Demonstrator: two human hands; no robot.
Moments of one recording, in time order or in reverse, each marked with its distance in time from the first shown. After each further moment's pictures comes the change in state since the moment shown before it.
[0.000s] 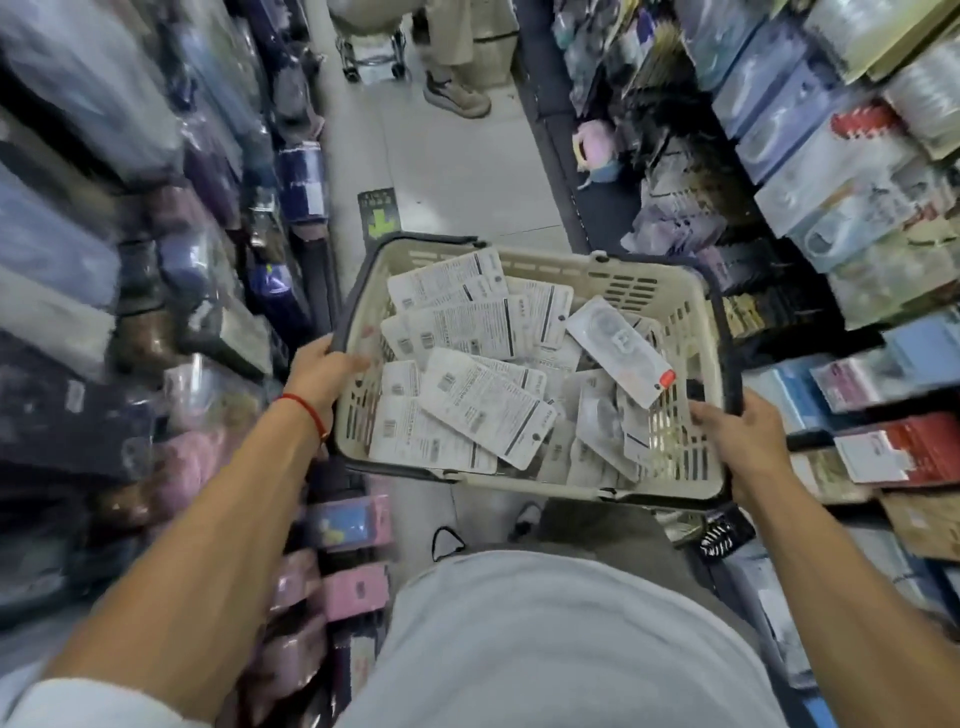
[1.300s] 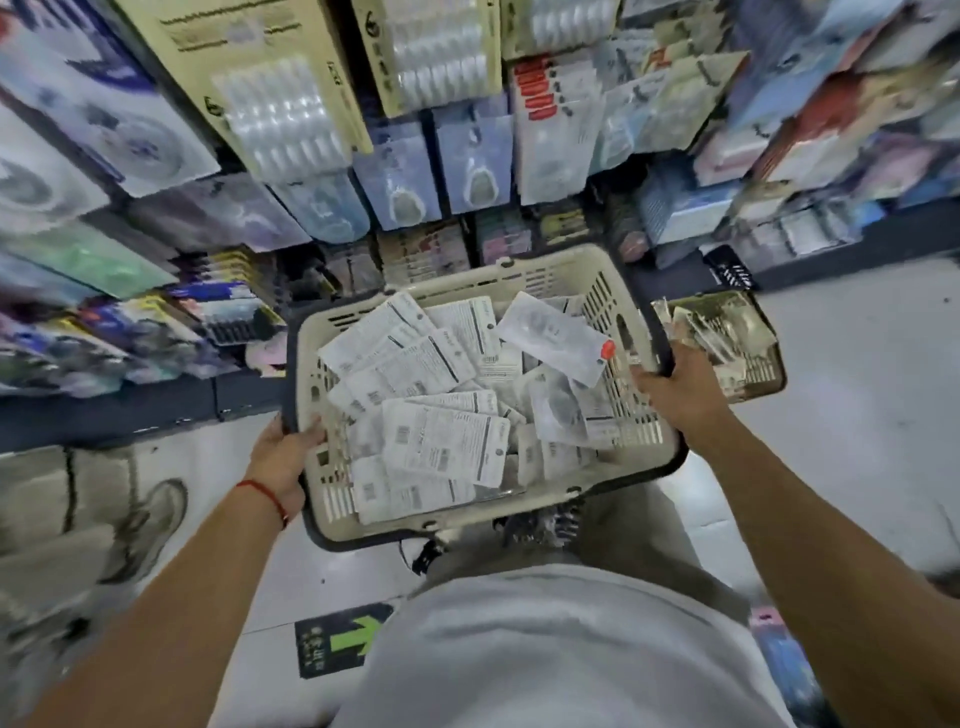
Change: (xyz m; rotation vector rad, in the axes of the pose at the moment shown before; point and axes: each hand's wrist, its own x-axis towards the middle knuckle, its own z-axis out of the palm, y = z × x) left_hand 0.521 0.440 0.432 0.865 -1.012 0.110; right_hand 0.238 -0.200 0.249 0.368 0.940 0.605
